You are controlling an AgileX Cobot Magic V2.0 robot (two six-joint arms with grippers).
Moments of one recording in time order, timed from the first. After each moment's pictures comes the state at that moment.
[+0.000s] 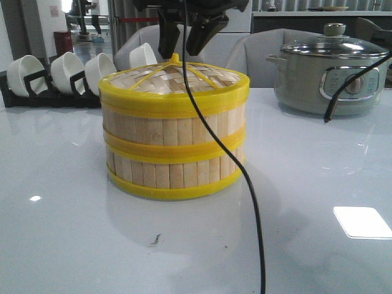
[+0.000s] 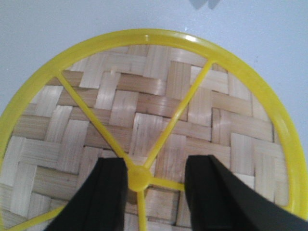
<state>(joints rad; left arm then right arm) -0.11 0.72 -0.44 0.01 0.19 -0.12 0.54 2.10 -2.12 0.04 0.97 0.02</state>
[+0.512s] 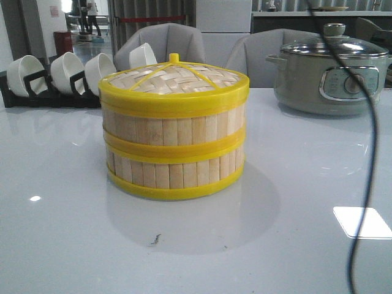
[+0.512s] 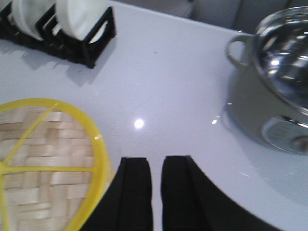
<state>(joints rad) -0.11 0.72 -0.44 0.01 0.19 -0.12 0.24 1.59 -1.60 0.02 0.64 0.02</state>
